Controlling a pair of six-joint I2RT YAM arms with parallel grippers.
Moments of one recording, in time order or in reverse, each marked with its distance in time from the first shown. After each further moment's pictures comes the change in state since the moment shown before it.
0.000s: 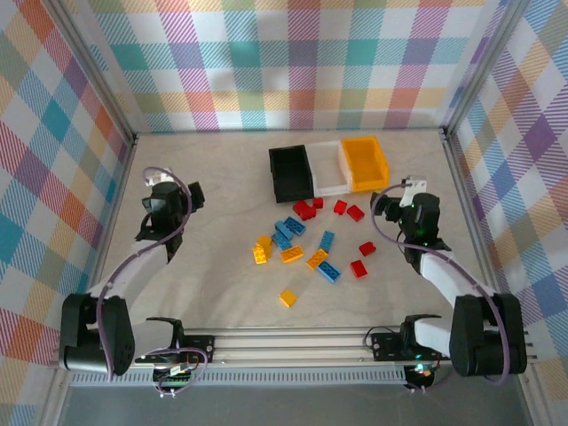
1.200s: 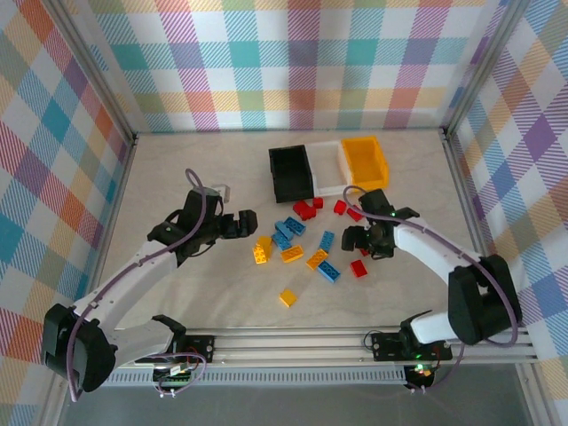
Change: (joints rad) left arm -0.372 -0.056 0.161 -0.542 0.385 -0.204; right arm 0.315 0.259 0.351 -1.010 0.015 0.327
